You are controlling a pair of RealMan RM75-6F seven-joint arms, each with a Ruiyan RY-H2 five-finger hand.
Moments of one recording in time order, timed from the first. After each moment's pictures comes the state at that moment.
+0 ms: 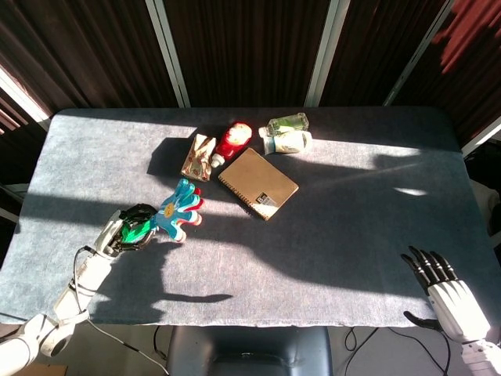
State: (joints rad) left arm -0.56 -1.56 -0.04 -0.99 1.67 1.35 -1.43; right arm 0.04 -1.02 -0.10 -1.64 -1.73 1.49 0.05
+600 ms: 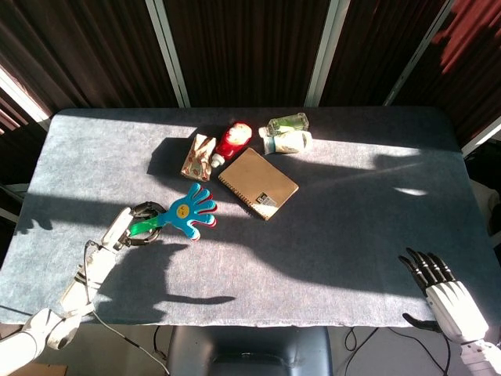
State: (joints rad) left arm -0.59 -1.59 -0.05 -0.96 1.60 1.26 -1.21; right arm 0.04 -1.01 -0.11 -1.64 -1.73 1.47 0.07
